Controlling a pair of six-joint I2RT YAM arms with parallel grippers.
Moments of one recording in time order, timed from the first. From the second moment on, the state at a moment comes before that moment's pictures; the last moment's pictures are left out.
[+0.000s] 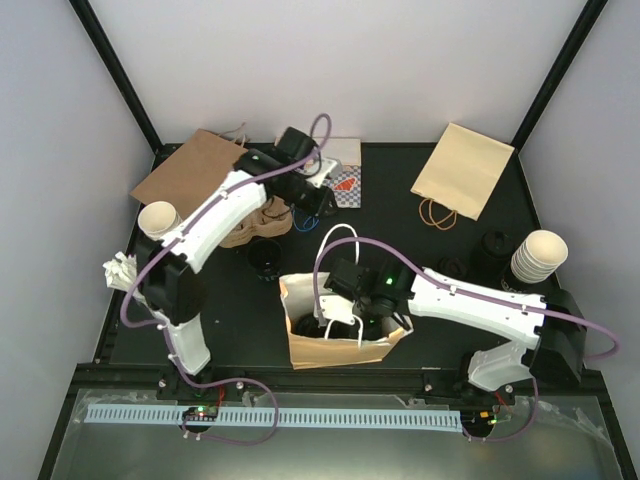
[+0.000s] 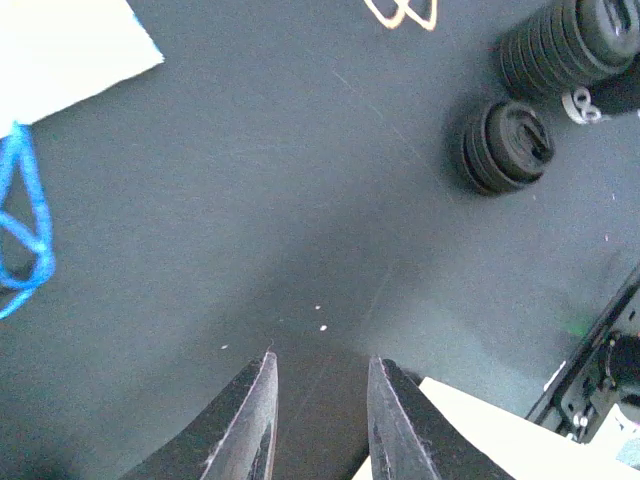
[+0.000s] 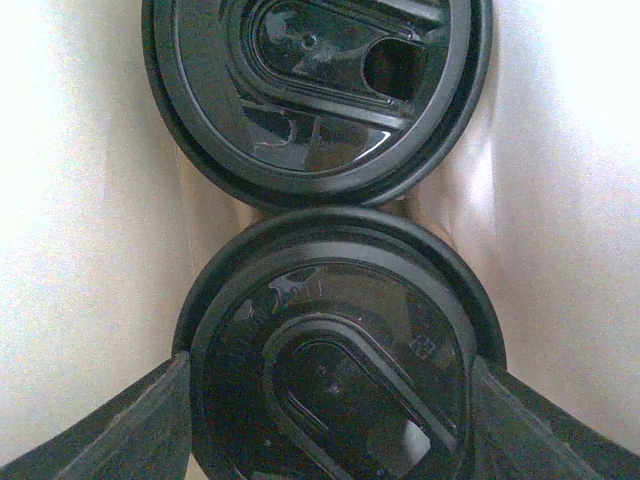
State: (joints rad) left arm -0.59 1.85 1.80 -1.00 0.42 -0.14; right arm 1.16 1.39 1.13 -1.08 -0.10 -0.36
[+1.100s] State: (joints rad) left arm -0.55 1.04 1.34 -1.07 0.37 -0.21; right arm 1.07 1.54 1.24 -1.12 -0.26 -0.43
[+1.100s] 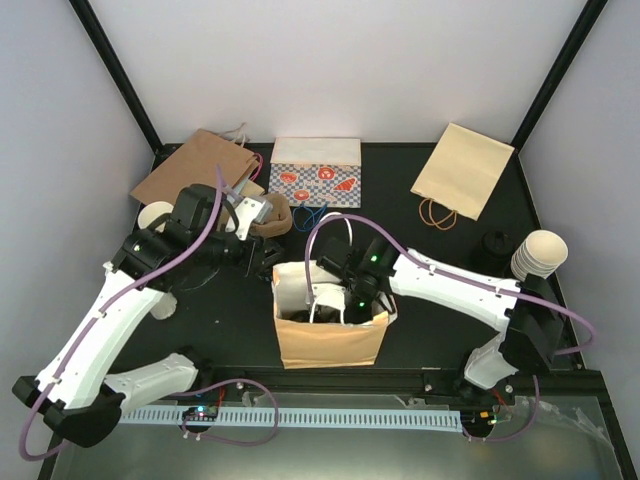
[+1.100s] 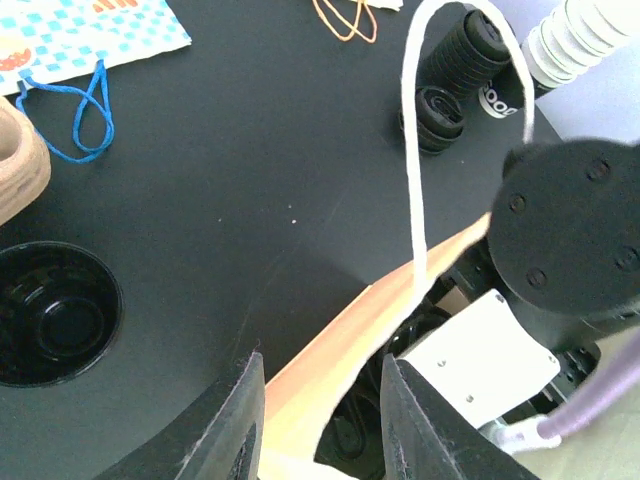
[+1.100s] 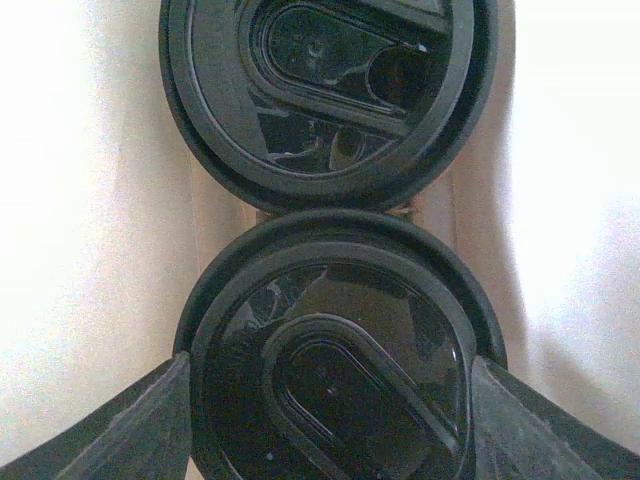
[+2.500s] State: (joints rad) left arm -0.63 0.94 1.20 -1.08 0.52 -0.12; right arm 1.19 1.50 1.22 -1.07 -0.14 -0.30
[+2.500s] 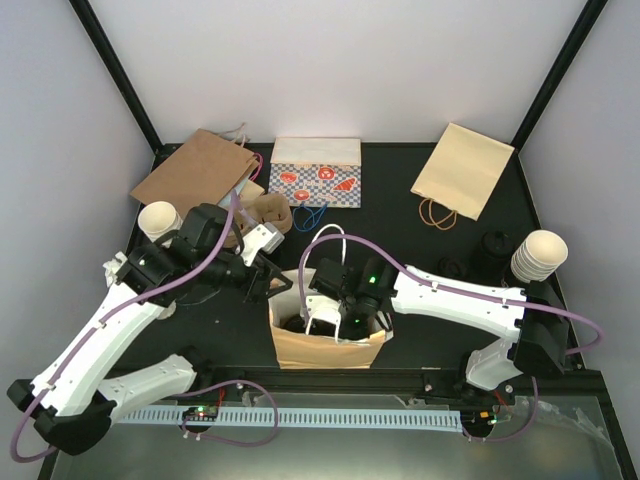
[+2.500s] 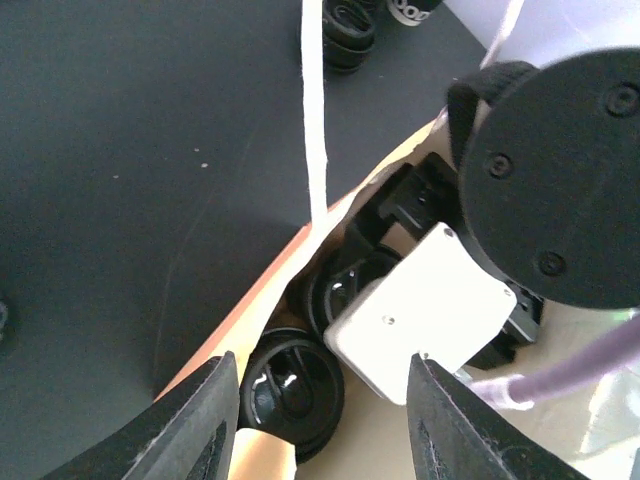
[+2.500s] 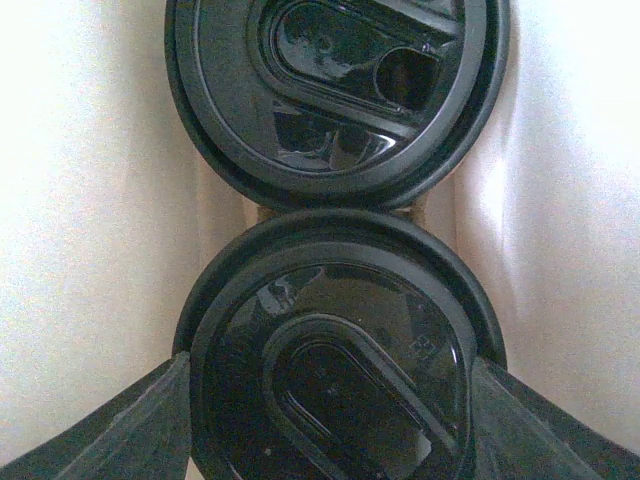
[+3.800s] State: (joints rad) left arm -0.63 1.09 1.27 -1.08 0.46 0.08; right arm 1.19 1.51 1.23 -1.08 -0.13 -0.31
